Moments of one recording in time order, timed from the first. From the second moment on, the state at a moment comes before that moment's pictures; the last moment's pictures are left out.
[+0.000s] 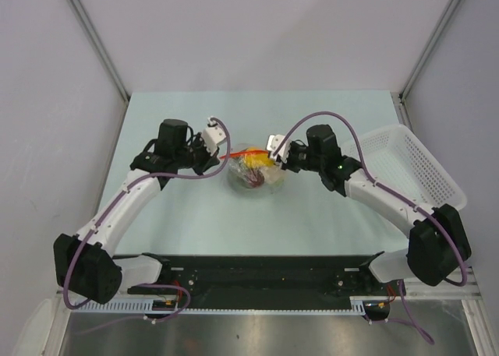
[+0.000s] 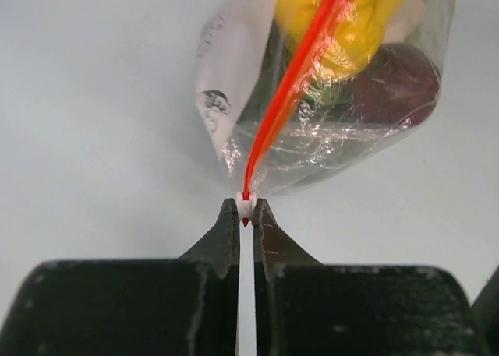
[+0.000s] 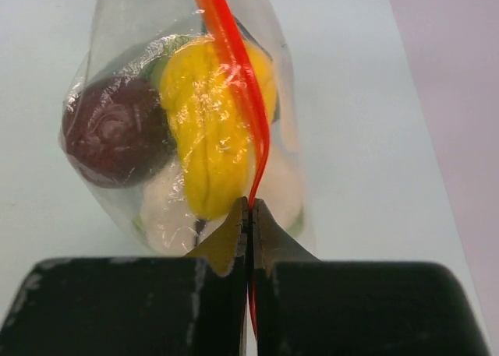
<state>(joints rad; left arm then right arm) -0.34 1.23 1.06 -0.51 0.43 0.49 0.59 1.38 0.99 -0.03 -0.43 -0.72</state>
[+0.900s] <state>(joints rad) -0.34 0.87 0.59 -0.68 0.57 0.65 0.92 1.25 0.71 -0.20 -0.35 -0.61</state>
